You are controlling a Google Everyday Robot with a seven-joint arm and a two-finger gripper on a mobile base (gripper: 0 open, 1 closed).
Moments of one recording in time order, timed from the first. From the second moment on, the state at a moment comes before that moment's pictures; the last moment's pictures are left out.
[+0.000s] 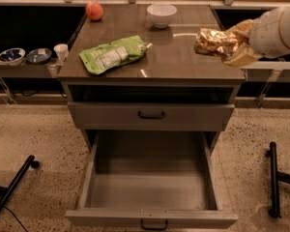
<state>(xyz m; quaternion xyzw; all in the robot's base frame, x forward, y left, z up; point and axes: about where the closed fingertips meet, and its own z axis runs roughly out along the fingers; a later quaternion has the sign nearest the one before) 0.622 -0.239 0.938 -0.62 0.66 -0.08 0.42</state>
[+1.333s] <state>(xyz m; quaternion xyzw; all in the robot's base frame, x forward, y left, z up) 0.738 -0.169 0.859 -0.65 0.70 0.06 0.29</state>
